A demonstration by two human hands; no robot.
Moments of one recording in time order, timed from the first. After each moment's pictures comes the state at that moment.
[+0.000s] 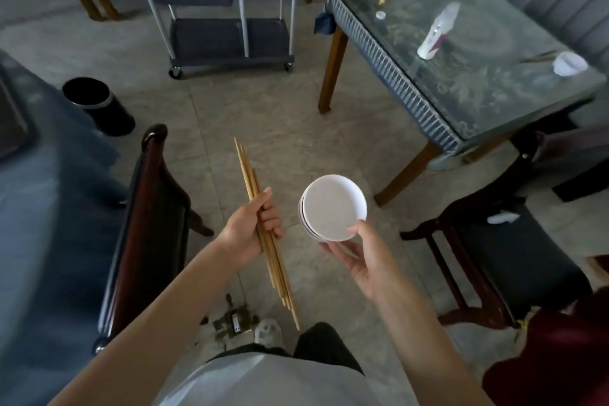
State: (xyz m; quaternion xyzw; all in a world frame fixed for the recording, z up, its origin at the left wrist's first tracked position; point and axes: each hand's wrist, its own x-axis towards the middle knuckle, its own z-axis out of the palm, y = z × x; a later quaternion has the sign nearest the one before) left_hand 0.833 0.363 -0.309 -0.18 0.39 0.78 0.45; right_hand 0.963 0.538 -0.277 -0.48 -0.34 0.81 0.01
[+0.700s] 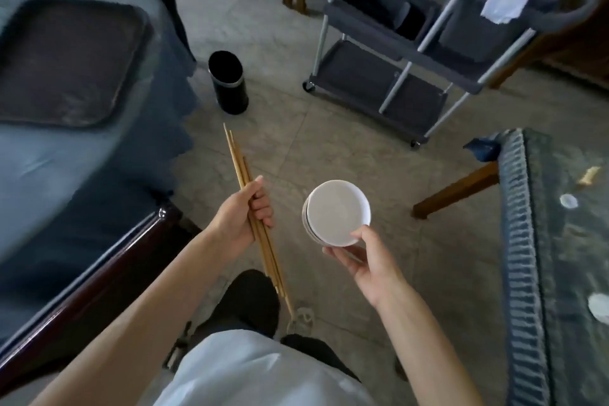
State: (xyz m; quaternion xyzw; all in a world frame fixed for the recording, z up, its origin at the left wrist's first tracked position) left_hand 0.509 0.405 -0.317 -0.33 0.33 0.87 0.13; right_hand 0.496 0.645 -0.306 -0.38 -0.49 0.74 -0.26
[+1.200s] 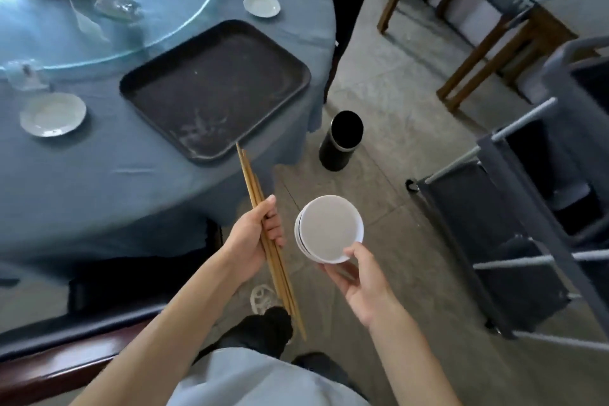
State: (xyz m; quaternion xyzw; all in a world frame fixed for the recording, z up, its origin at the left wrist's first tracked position) left_hand 0.369 0.222 -0.329 -0.43 0.21 0.87 -0.14; right_hand 0.238 0.383 -0.320 -0.20 -0.59 0.62 -0.48
